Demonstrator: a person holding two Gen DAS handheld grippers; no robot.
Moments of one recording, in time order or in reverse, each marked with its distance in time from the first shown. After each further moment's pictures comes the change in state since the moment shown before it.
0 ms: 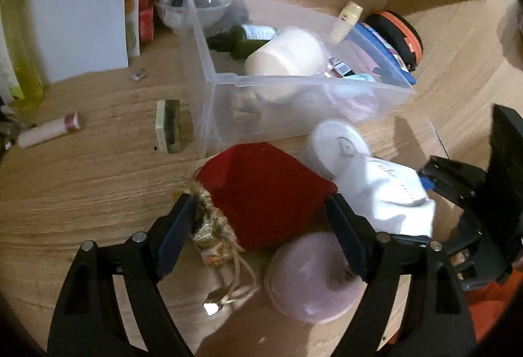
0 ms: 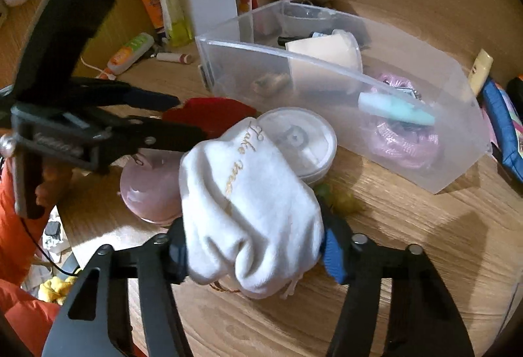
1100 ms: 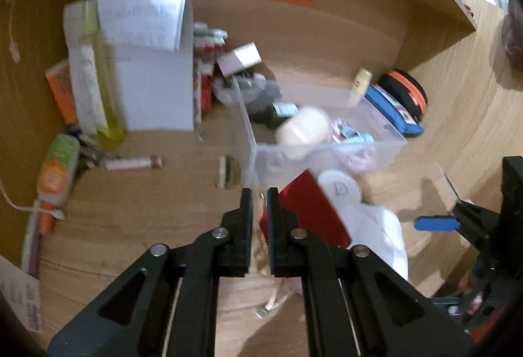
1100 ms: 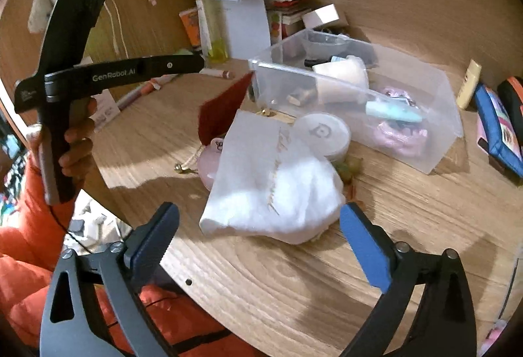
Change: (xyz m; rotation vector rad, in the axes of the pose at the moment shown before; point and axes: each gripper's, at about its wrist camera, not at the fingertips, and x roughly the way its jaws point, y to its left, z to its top) left arm -0.092 -0.012 -0.021 -0.012 -0.286 0.154; right arm -0.050 0.029 -0.033 -0.028 -0.069 0.057
